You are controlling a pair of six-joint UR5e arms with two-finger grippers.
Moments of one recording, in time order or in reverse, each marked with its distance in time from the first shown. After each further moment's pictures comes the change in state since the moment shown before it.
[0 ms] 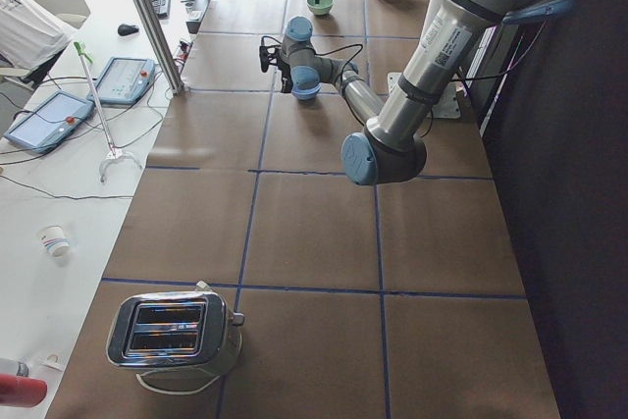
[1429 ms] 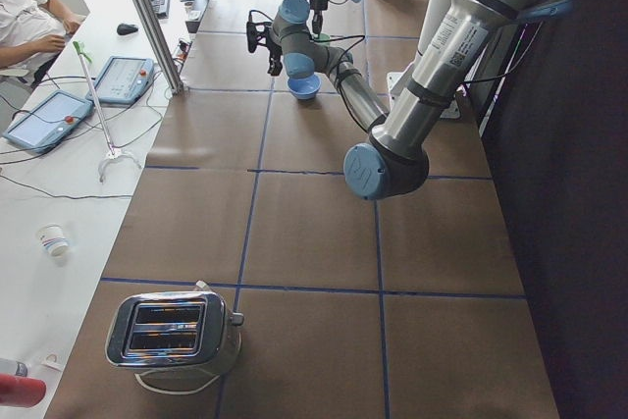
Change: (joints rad) left arm -0.174 0.088 -0.225 0.002 -0.113 -0.010; right arm -0.429 0.520 0.245 -0.131 -0.147 0.745
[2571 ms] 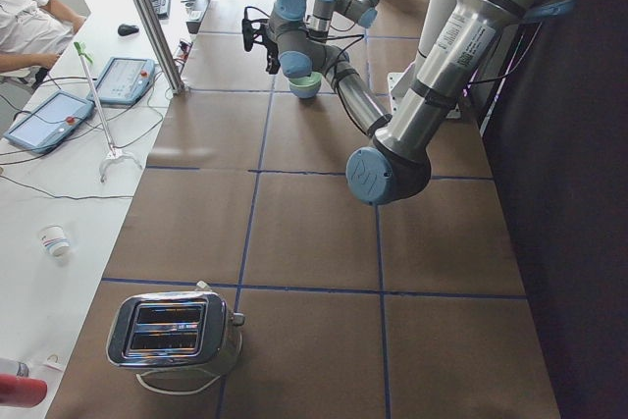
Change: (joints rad) left arm -0.027 0.023 -0.012 0.002 -0.042 -0.004; right arm -0.115 0.196 -0.151 -0.153 -0.277 0.146
